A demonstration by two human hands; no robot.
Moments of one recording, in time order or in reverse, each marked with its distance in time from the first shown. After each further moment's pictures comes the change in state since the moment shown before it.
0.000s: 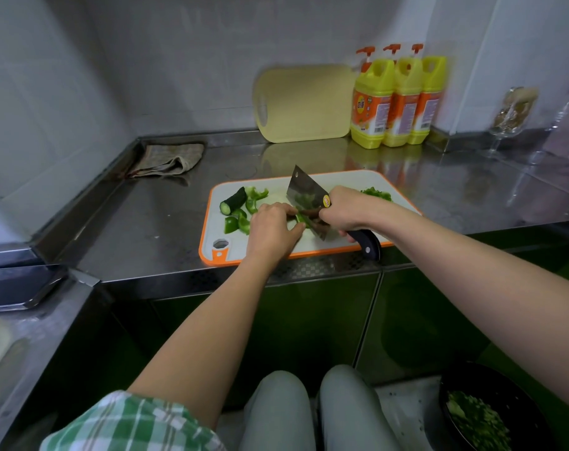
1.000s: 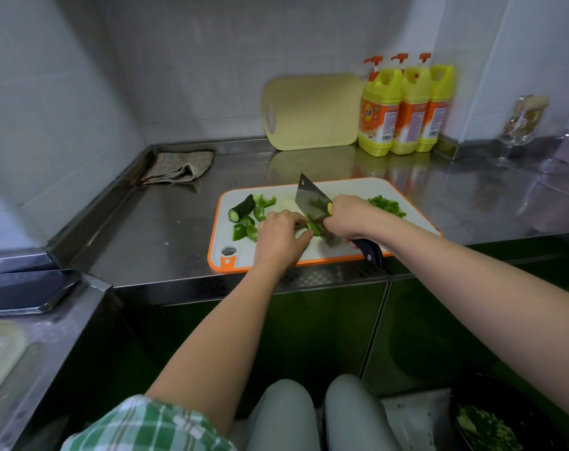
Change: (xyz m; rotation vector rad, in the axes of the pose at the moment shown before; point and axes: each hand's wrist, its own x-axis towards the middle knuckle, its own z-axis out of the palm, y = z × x) left_hand -0.002 0.001 -0.003 0.025 -0.005 0.039; right_hand 0.014 -0.004 0.007 -0.165 0.072 0.017
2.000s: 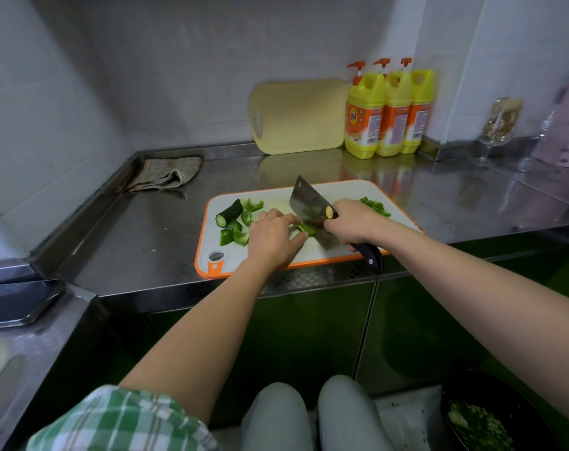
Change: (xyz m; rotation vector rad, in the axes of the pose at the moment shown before) left_hand 0.008 0.009 -0.002 0.173 -0.124 0.012; right_hand -0.003 0.033 0.002 0.274 0.040 -0.033
